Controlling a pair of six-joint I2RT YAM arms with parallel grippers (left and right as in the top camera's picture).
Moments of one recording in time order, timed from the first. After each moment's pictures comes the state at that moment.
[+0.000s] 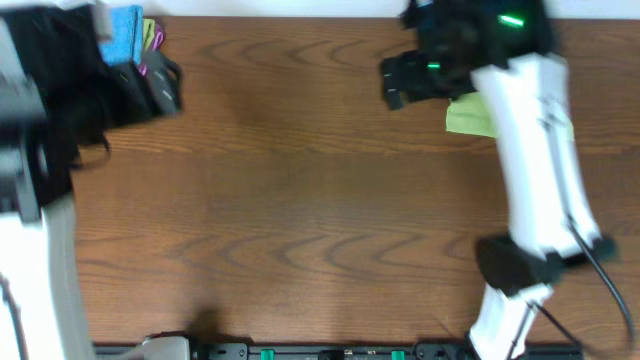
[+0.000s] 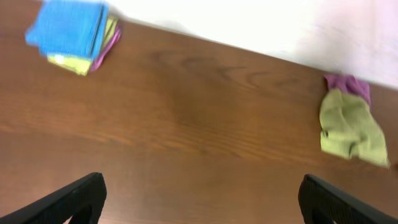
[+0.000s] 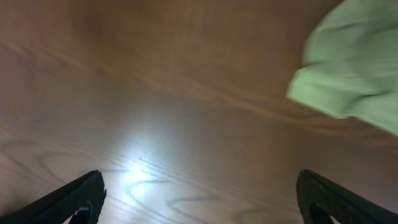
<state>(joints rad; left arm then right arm) 0.02 1.39 2.03 -1.36 0.19 -0.19 0.28 1.96 2.52 -1.69 -0.06 0.09</state>
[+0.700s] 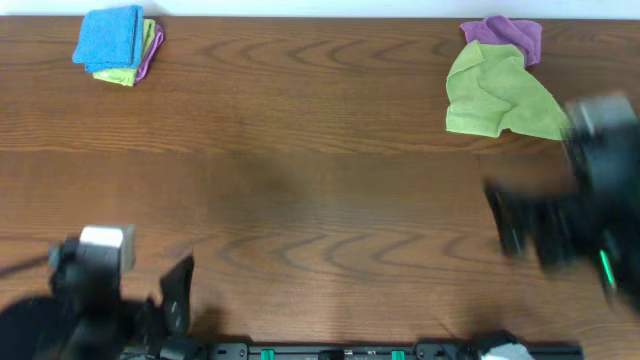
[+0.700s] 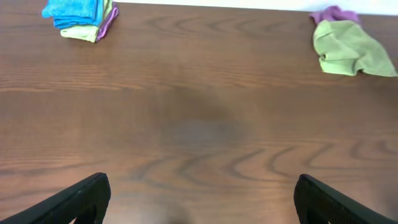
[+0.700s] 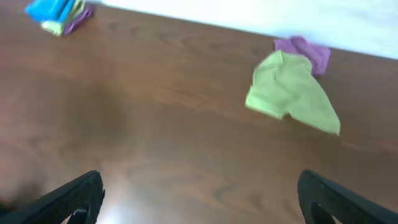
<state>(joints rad) -0.28 0.62 1.46 -1.47 -0.03 -0.20 0.31 1.08 2.07 -1.66 0.02 0.05</state>
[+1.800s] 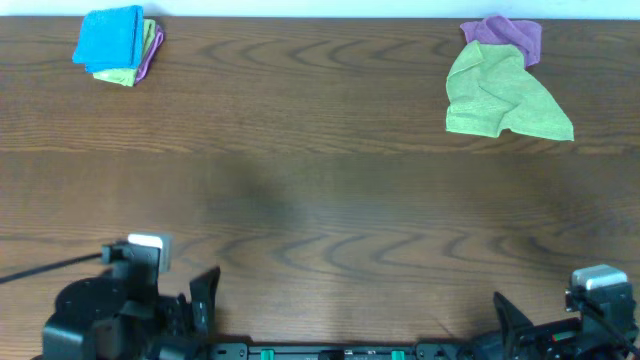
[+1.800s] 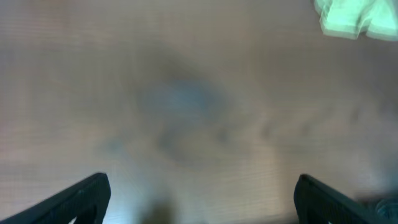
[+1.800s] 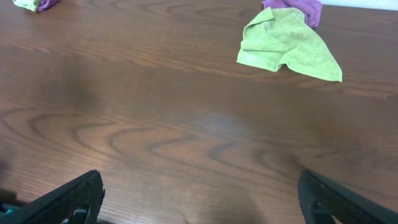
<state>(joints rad) -0.28 0.51 1.13 -1.32 0.06 -0.21 0.34 0.49 1.37 -1.51 0.09 0.13</state>
